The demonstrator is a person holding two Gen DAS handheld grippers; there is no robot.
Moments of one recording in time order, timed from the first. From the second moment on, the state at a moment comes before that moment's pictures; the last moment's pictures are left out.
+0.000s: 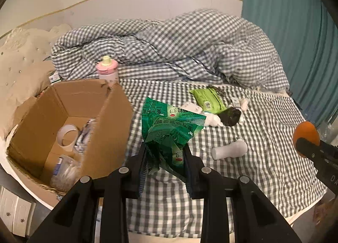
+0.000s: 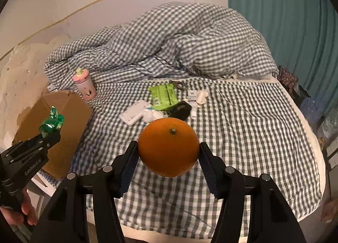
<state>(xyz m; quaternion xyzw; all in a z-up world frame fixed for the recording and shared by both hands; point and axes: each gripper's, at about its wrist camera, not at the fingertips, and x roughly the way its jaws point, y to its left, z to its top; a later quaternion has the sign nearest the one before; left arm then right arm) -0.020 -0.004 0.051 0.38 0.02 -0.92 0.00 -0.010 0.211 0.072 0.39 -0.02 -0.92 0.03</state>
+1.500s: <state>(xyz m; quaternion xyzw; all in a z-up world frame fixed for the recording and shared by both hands) -0.061 -0.236 -0.007 0.43 0.10 -0.88 0.17 -0.147 -0.073 0.043 0.42 0.02 -0.88 0.21</state>
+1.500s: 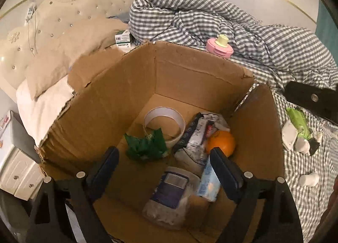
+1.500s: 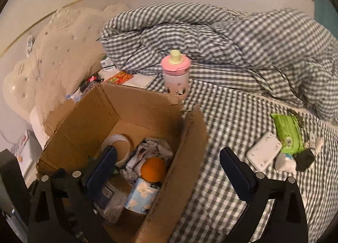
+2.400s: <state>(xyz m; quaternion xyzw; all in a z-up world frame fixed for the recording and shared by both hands) -0.049 0.006 0.030 0.40 0.02 -0.91 0.03 -0.059 0.225 0.071 0.38 -0.07 -0.92 0.05</state>
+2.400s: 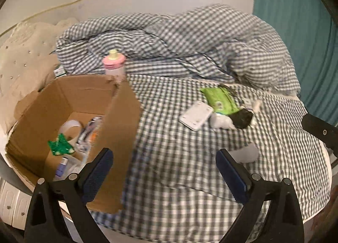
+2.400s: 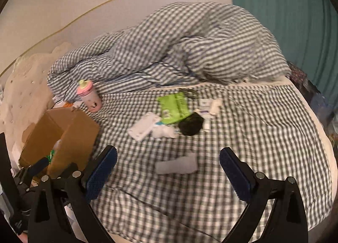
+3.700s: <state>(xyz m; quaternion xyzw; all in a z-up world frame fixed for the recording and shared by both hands) -0.229 0.051 -0.117 0.48 -0.02 -0.88 -0.02 -0.235 0.250 -0.064 0.48 -0.05 -0.88 0.04</state>
